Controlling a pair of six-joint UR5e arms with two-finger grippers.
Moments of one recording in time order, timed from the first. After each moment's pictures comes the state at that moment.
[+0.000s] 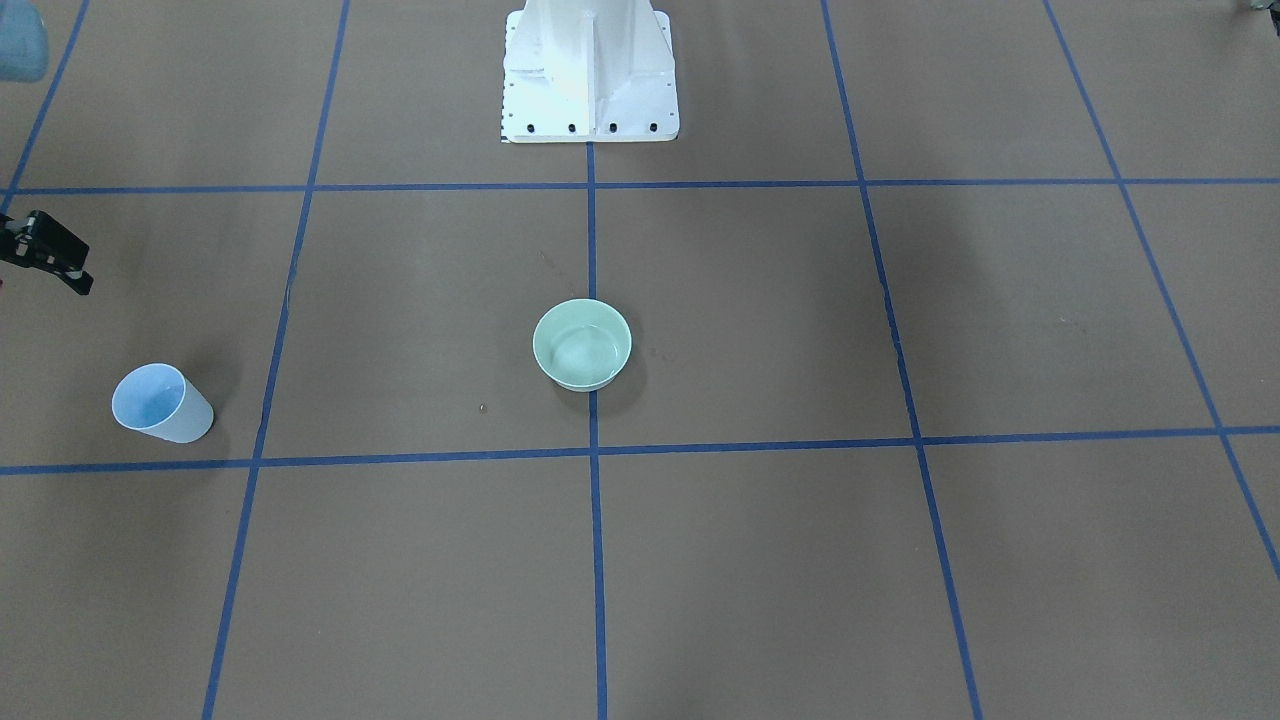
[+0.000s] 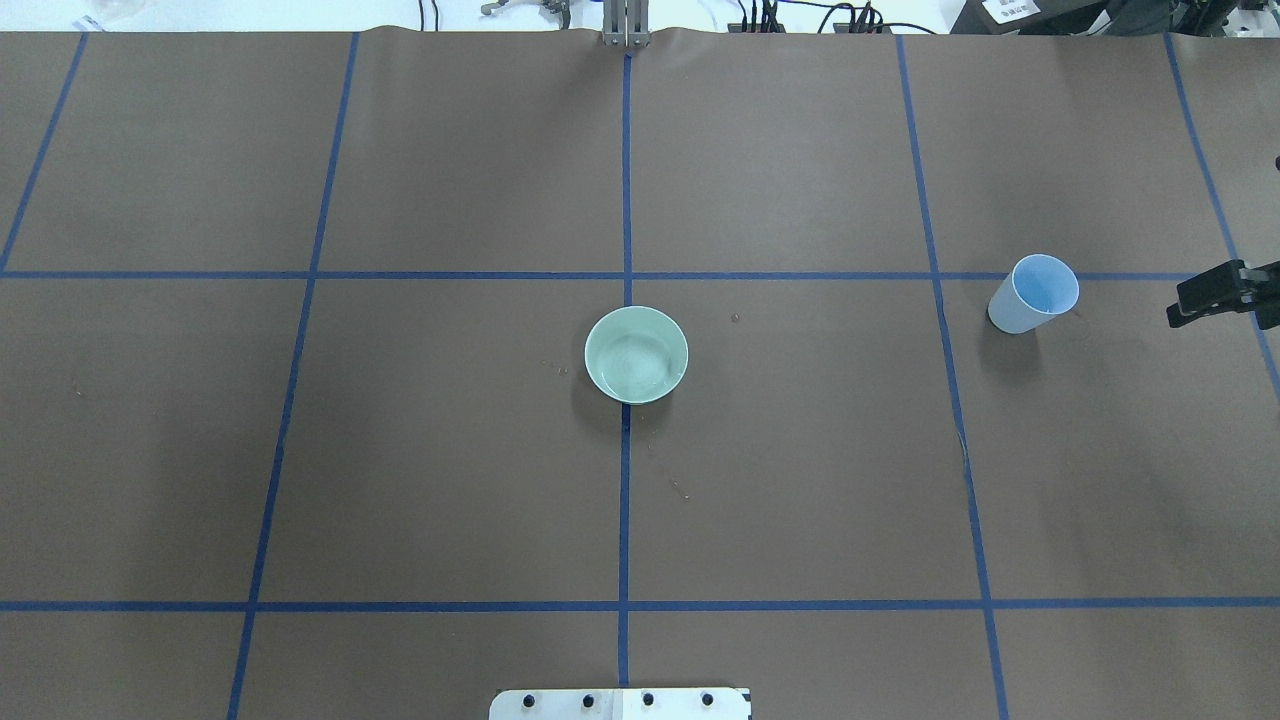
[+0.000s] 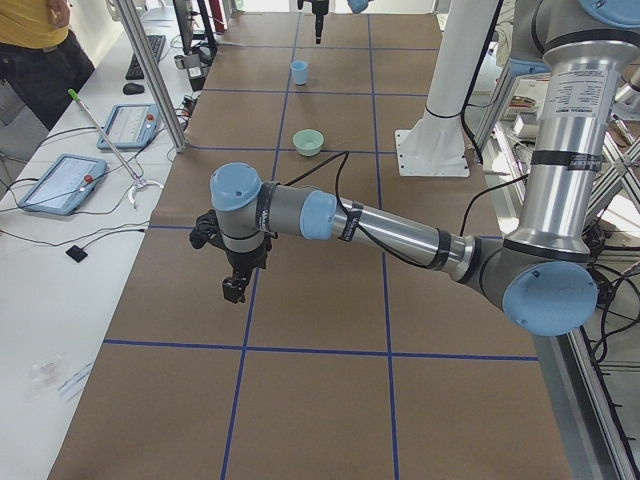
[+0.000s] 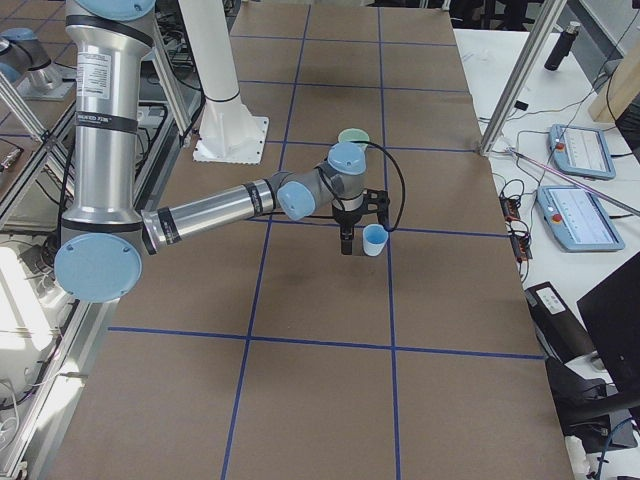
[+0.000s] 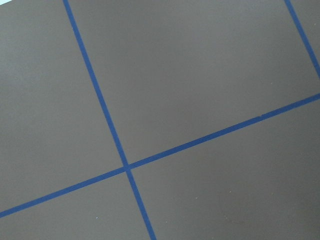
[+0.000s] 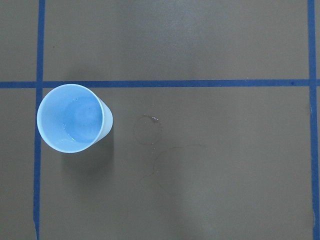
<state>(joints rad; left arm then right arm) -1.56 -1.68 -1.75 -1.42 -2.34 0.27 1.07 -1.65 1.93 -1.33 2.18 0.70</state>
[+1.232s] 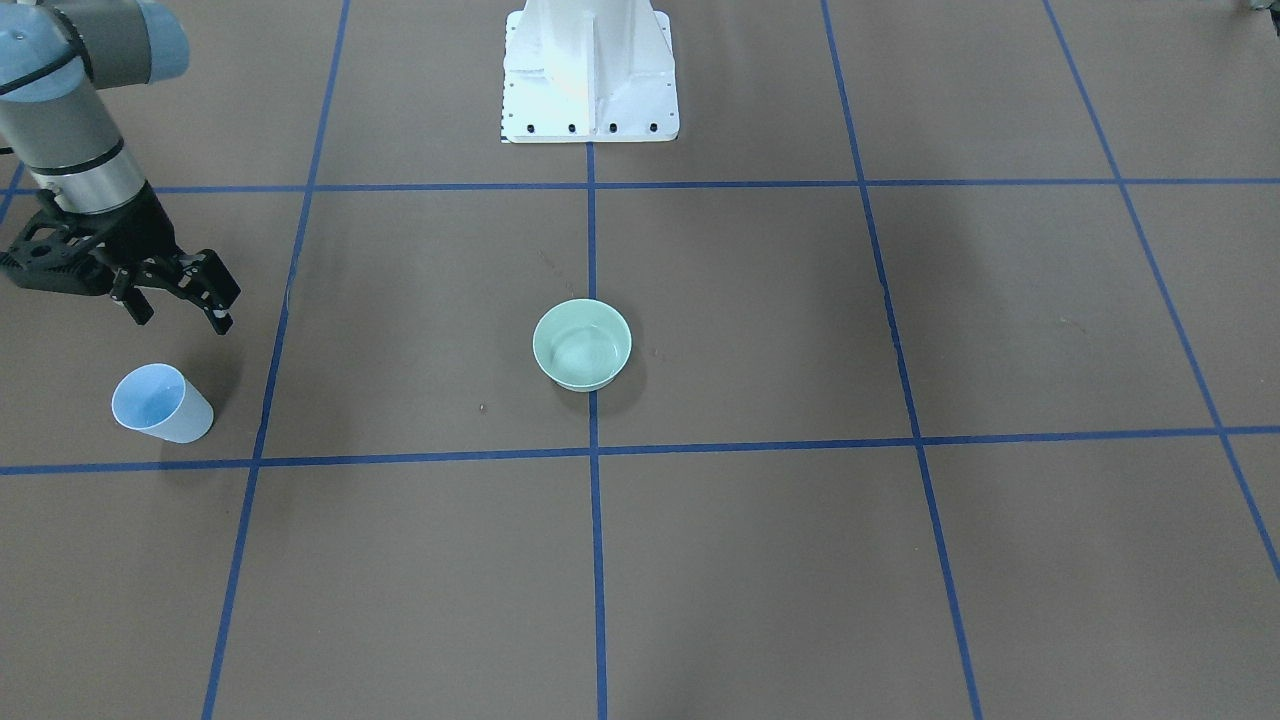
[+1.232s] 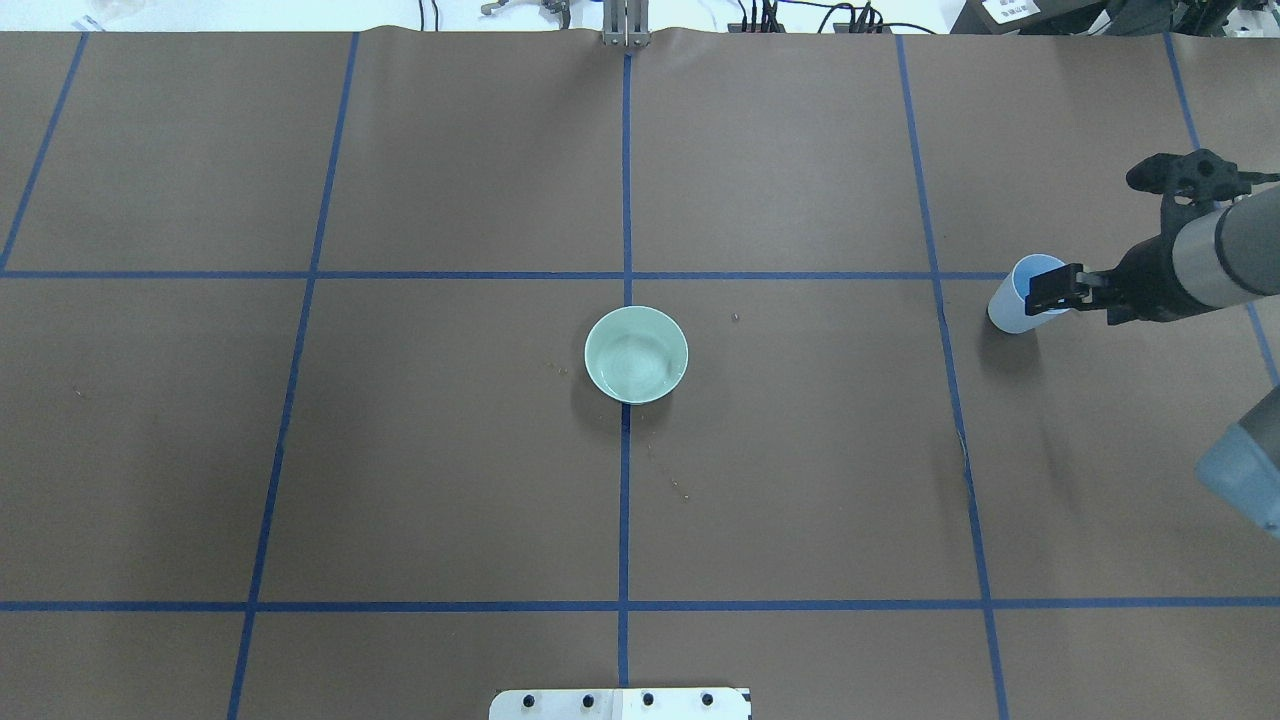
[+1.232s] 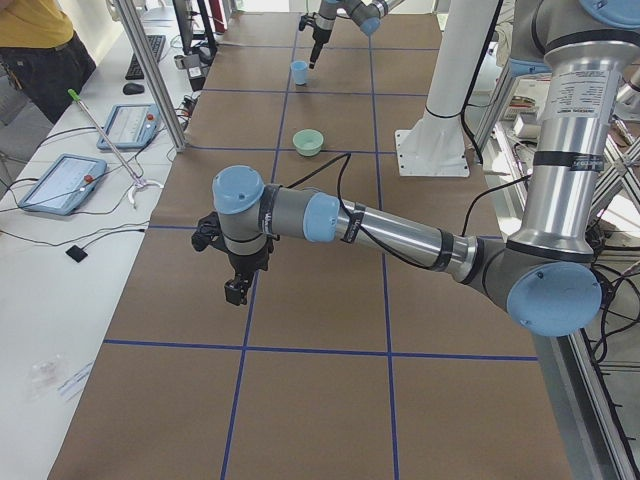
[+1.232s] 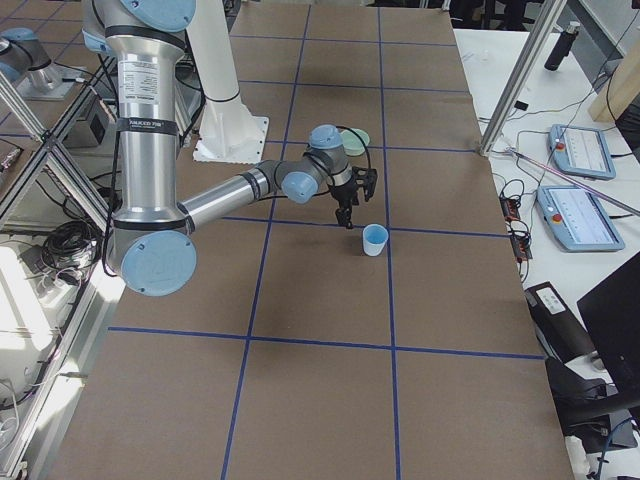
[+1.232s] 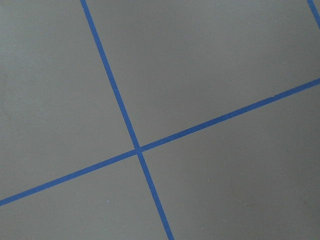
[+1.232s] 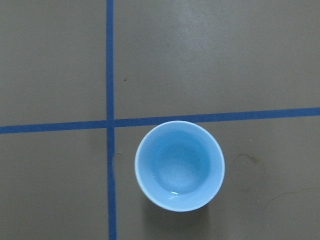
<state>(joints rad) -1.57 -1.67 -1.75 -1.42 -2.35 0.27 0.73 -1.59 1.98 -1.22 1.71 1.27</state>
